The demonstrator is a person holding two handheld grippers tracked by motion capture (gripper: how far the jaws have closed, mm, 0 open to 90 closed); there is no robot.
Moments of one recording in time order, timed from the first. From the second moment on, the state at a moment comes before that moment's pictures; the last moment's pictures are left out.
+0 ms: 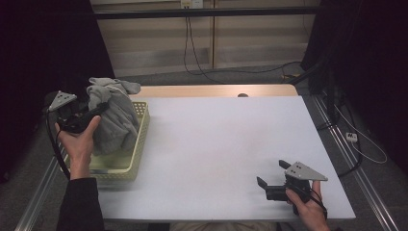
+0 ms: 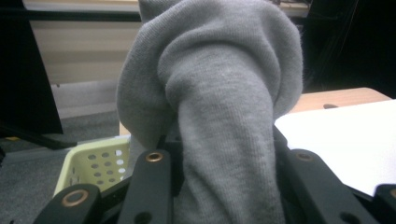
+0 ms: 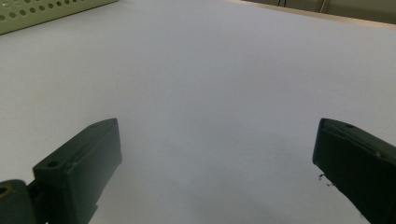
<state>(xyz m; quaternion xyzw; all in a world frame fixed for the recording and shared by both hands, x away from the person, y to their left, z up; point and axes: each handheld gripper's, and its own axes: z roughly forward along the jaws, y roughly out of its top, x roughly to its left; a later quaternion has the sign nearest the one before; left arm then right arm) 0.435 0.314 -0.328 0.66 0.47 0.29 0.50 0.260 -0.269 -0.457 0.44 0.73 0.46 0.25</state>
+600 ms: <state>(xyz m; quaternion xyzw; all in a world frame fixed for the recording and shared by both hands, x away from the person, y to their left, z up) 0.422 0.318 -0.308 0.65 0.46 0.30 0.52 0.260 -0.269 -0.457 0.44 0.73 0.46 0.25</state>
